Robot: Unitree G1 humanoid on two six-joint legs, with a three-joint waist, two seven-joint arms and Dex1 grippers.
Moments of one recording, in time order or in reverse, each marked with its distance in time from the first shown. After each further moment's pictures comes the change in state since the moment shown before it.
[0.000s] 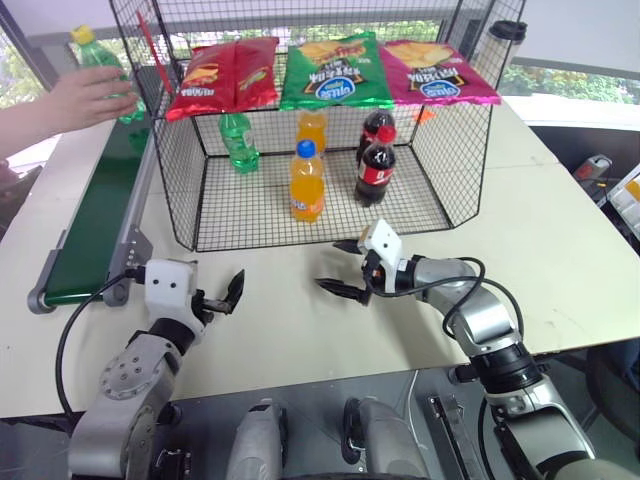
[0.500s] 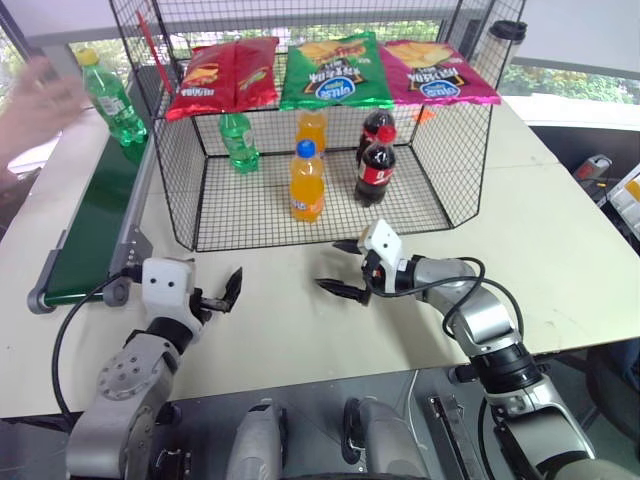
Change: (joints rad) left arm -0.003 0.000 0.018 -0.035 0.004 0.007 0.018; right arm 0.000 0.000 0.000 0.001 0.000 -0.002 0.003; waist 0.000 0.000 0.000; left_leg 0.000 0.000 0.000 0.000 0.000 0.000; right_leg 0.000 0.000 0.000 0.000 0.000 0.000
